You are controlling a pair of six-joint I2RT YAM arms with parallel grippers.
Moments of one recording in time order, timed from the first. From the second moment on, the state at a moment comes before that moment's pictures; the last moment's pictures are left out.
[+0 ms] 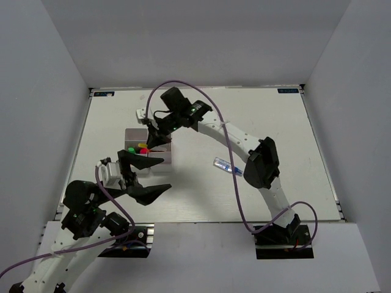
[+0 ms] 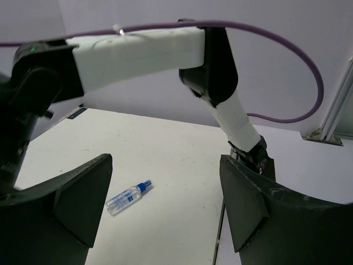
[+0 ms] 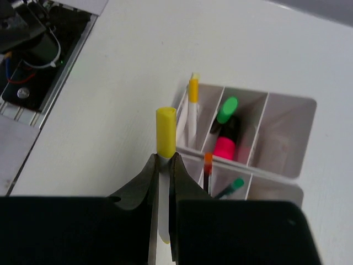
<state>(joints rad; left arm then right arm) -0.60 0.30 0.61 0.08 0.62 -0.22 0.88 2.17 2.17 -0.76 -0.88 -0.69</state>
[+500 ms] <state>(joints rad) -0.60 0.30 0.59 0.11 0.67 -0.22 0.94 2.39 2.33 -0.33 -1.10 -0.26</state>
